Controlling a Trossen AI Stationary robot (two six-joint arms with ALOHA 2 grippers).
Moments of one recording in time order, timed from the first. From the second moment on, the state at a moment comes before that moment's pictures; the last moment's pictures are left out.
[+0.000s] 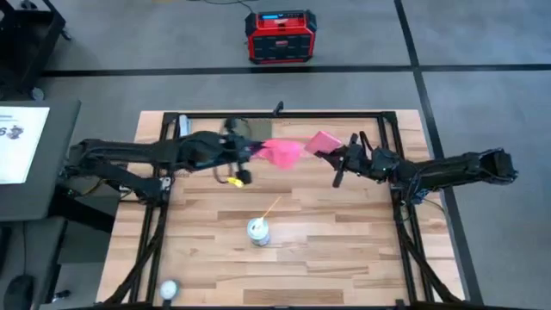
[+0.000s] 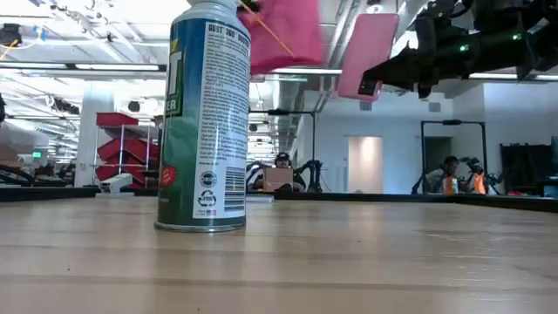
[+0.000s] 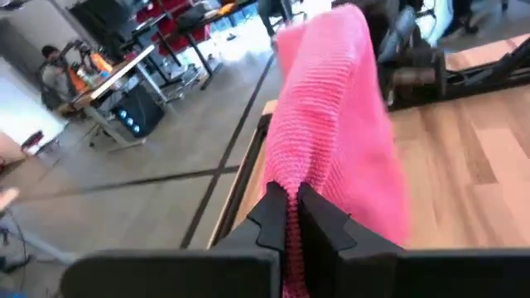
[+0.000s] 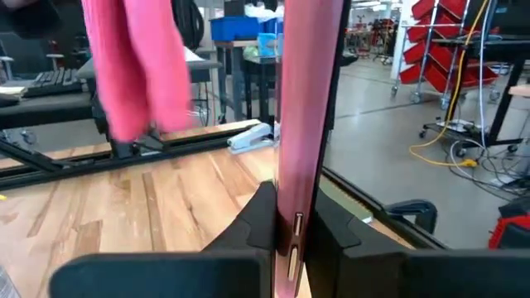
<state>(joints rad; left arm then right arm) 0.01 1.09 0.98 -0.18 -0.40 0.30 -0.12 0.92 0.31 0.60 0.33 0.01</state>
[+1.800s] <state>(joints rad) 0.02 0.23 0.01 0.02 -0.07 -0.18 -0.12 0.82 0.31 0.40 0.39 0.05</state>
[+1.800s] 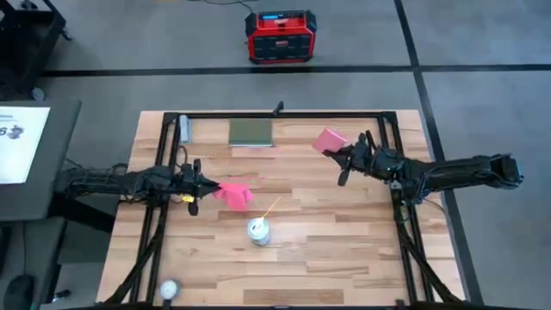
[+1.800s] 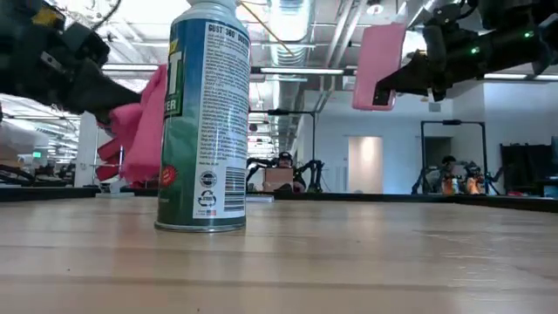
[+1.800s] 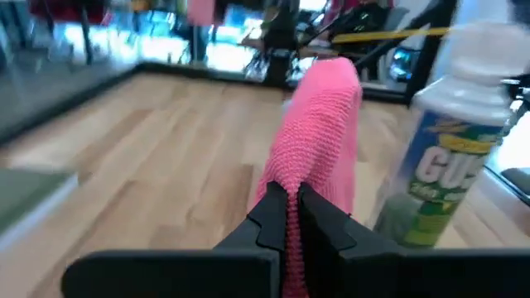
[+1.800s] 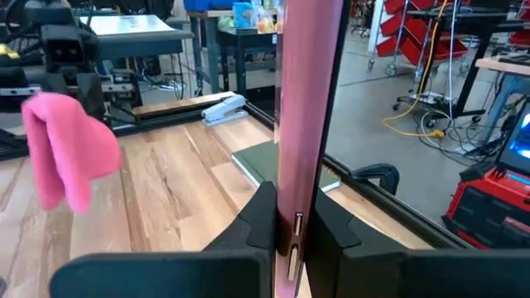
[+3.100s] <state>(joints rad) 0.04 0.24 0.11 -0.07 -0.03 -0.09 -0.13 0.81 0.31 0.34 0.42 -0.01</state>
